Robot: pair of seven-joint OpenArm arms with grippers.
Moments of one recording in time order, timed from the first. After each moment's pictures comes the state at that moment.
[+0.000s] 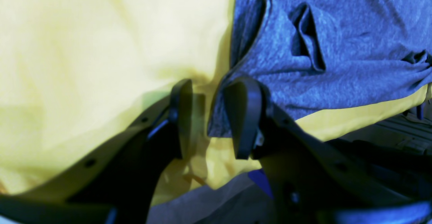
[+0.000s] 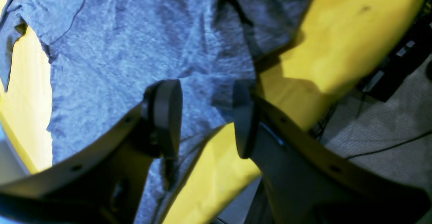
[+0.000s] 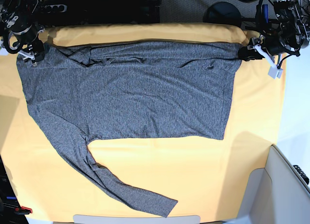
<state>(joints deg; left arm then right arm) 15.7 -23.2 -30.7 84.4 -57.4 -27.0 76.0 -25.6 9.1 39.9 116.4 50.6 -30.3 -58.5</state>
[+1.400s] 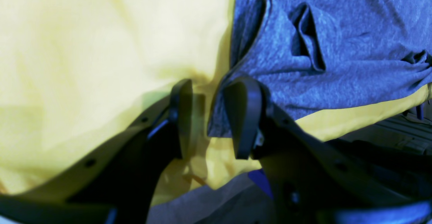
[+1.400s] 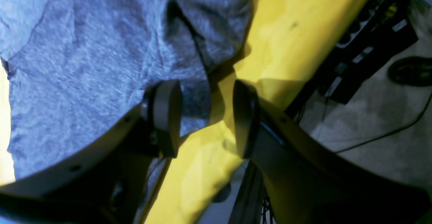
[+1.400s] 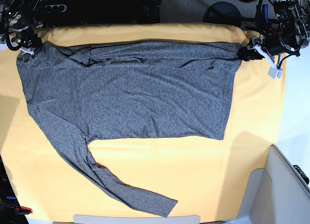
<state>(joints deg) 15.7 -23.2 -30.7 84.4 -57.4 -27.0 76.0 -25.6 7.6 39.9 115.2 42.7 -30.5 -58.5</state>
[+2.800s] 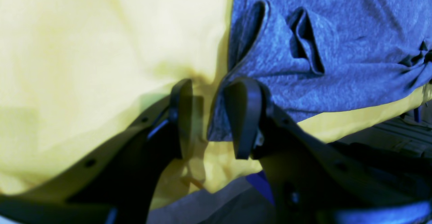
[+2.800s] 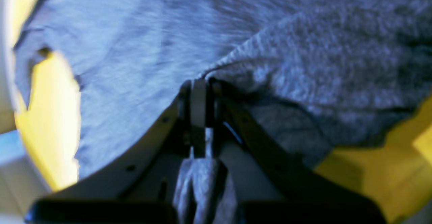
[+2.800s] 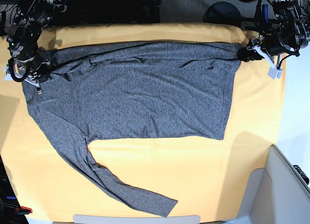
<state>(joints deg) 15.4 -22.5 -30.7 84.3 -57.4 -27.0 75.8 -7.6 7.5 34.8 102.6 42.1 -30.6 -58.2</state>
